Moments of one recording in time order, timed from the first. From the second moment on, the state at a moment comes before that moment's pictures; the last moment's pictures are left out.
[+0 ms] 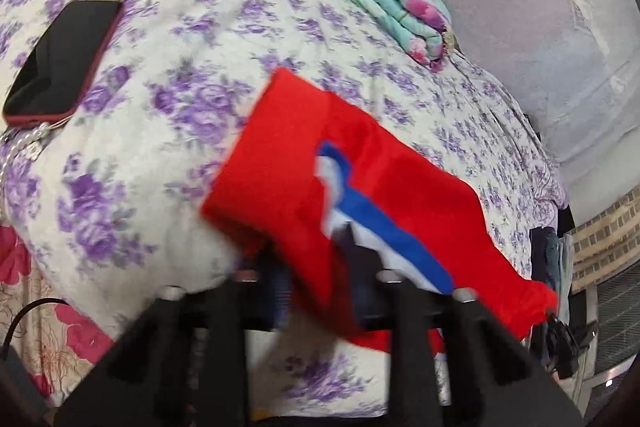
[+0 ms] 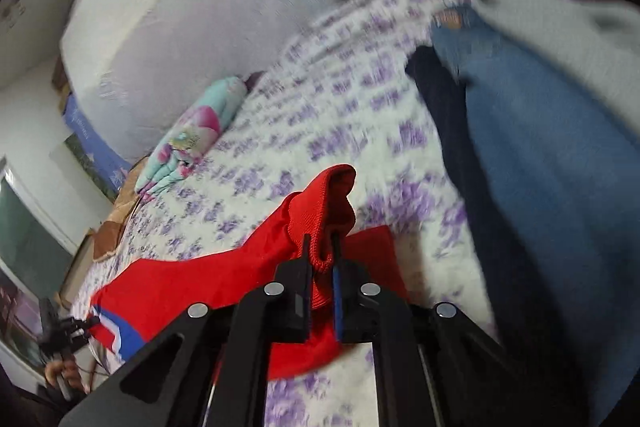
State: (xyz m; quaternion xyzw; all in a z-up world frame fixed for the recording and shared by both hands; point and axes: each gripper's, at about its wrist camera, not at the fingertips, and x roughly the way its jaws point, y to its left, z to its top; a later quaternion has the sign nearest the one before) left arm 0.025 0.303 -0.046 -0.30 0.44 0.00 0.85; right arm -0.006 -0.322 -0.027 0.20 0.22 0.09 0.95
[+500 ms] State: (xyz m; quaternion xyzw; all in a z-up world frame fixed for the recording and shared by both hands) left arm -0.021 0.302 -0.004 -0.23 0.45 0.01 0.86; right arm -0.050 -0.330 0.022 0.15 0.18 0.02 0.97
